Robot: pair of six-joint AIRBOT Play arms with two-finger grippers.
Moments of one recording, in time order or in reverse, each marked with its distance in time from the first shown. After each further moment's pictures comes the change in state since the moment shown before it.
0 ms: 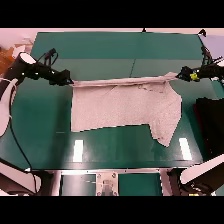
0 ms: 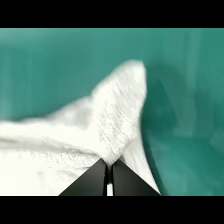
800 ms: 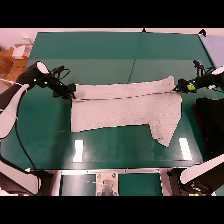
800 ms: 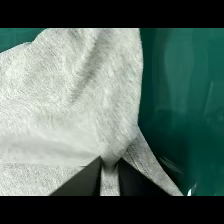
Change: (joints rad) left arm -0.073 -0.011 -0.106 0.148 -0.017 -0.210; right arm -0.009 -0.001 -0.114 -0.077 0.055 0.005
